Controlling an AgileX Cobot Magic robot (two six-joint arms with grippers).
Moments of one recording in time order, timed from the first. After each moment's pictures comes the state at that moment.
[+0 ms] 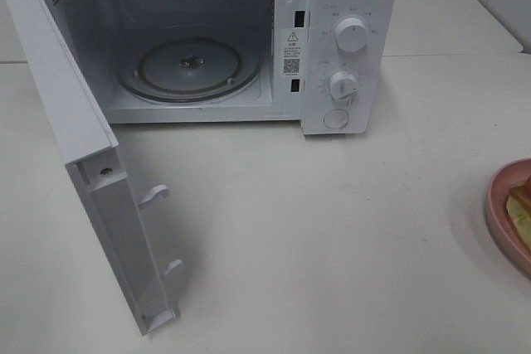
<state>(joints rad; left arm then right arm) 0.02 0.00 -0.52 -0.07 1.08 0.04 0.03 0.00 -0.50 -0.08 1.00 0.08</state>
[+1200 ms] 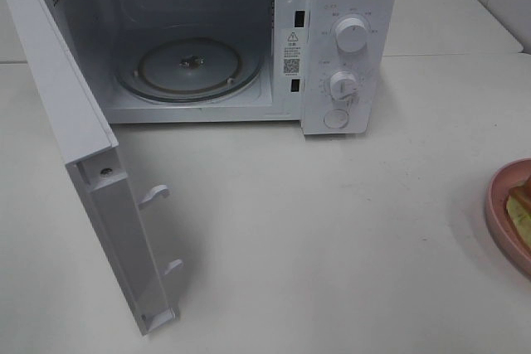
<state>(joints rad) 0.02 0.00 -0.52 -0.07 1.08 0.04 0.03 0.00 -0.50 -0.08 1.00 0.08</state>
